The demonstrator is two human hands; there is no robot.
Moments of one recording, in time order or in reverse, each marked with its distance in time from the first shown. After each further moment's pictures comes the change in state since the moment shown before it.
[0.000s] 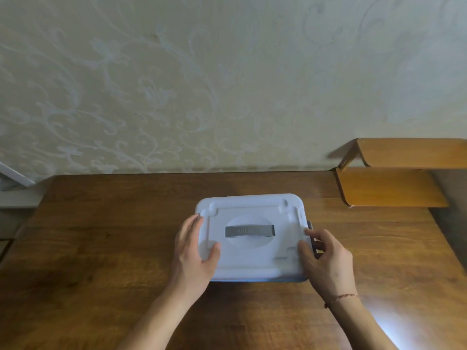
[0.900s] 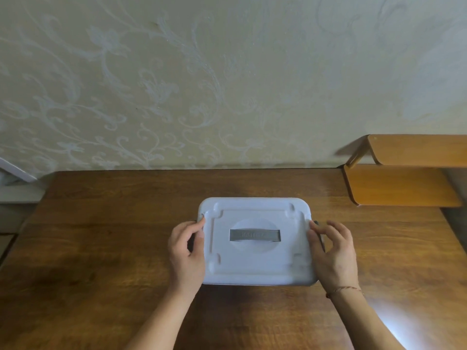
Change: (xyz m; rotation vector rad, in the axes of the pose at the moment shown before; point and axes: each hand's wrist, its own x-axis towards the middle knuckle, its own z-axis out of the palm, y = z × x) left_hand 0.009 -0.016 0.015 -0.268 0.333 -0.020; right_hand 0.018 0.014 0.016 -0.088 0.026 0.100
